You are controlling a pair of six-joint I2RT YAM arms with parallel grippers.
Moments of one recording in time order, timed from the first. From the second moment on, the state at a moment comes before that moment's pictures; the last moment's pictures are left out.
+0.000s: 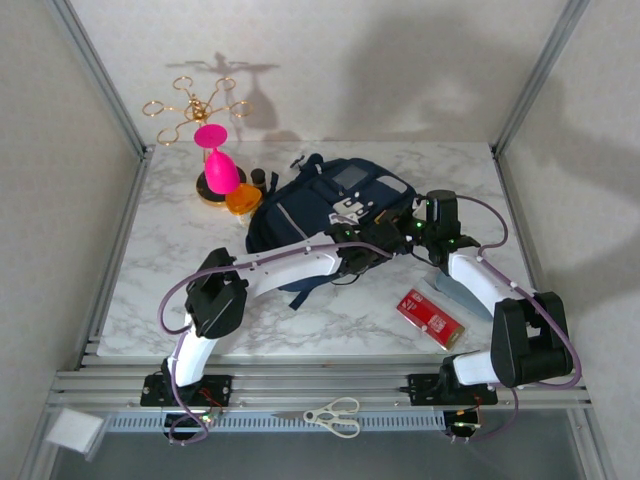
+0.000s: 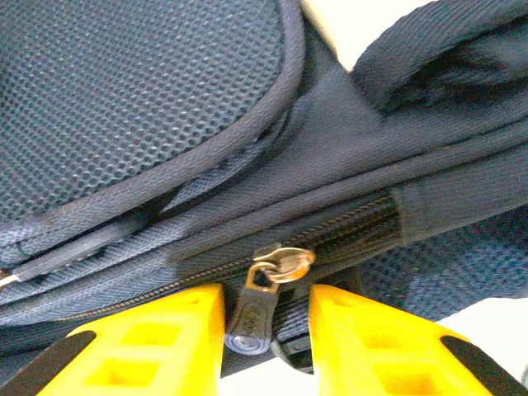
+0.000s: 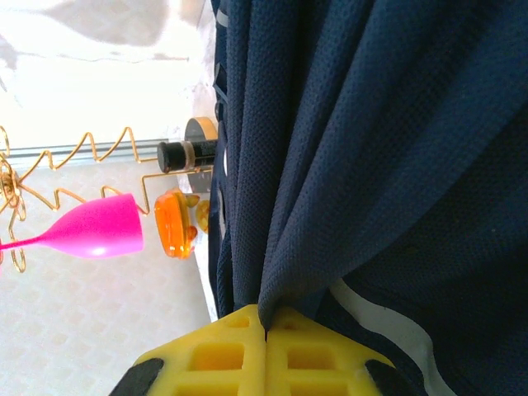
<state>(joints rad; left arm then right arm) -1.03 2.08 1.82 -0.93 -0.49 -1.28 0.23 1.38 0.80 0.03 -0.57 1.14</state>
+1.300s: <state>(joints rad) -0.94 1.79 1.42 -0.67 -0.25 -1.02 0.05 1.67 1.10 -0.11 -0.68 0.98</state>
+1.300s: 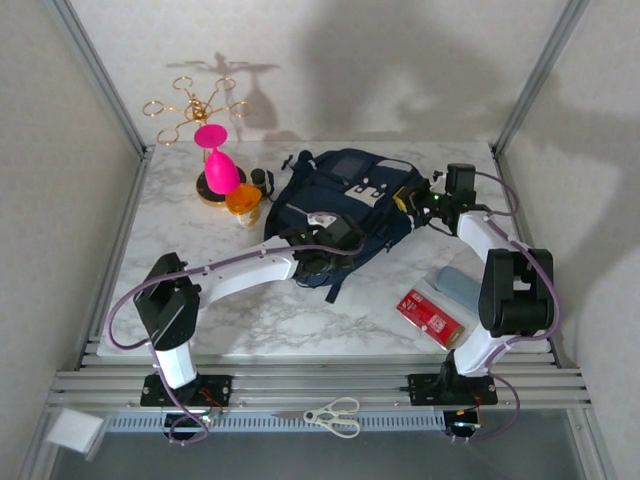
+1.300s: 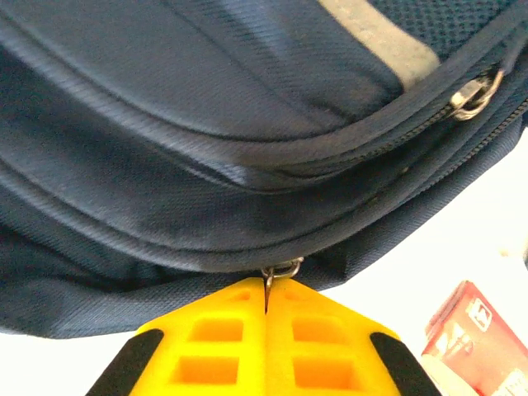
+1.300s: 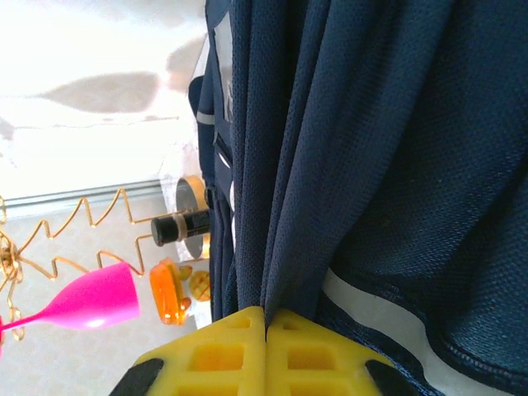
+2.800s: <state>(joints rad) -0.93 1.84 1.40 -0.52 -0.17 -0.92 0.31 1.47 0.83 -0.09 -0.50 1.10</state>
